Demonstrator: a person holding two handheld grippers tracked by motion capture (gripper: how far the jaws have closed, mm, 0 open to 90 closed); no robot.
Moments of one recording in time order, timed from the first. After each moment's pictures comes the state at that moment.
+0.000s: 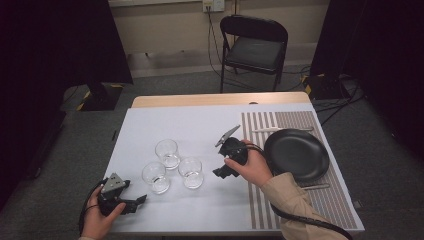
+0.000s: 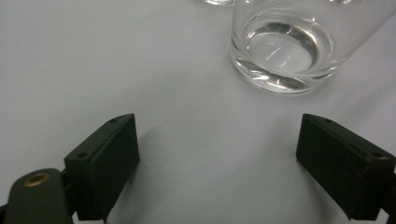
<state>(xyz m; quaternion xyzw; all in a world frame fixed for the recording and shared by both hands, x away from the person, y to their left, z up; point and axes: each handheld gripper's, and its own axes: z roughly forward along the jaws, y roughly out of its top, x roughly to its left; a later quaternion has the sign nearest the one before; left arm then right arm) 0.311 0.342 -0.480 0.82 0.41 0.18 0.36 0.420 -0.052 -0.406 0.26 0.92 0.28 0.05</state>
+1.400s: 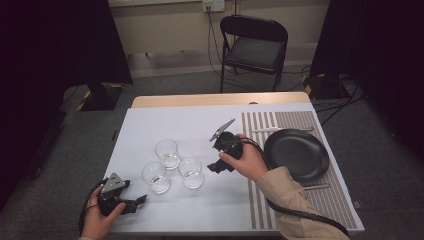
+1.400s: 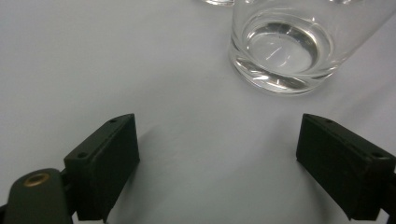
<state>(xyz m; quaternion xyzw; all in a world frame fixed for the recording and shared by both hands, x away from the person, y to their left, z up) 0.311 0.342 -0.480 0.82 0.41 0.18 0.36 0.427 -0.038 -0.390 0.25 0.92 0.29 0.05</state>
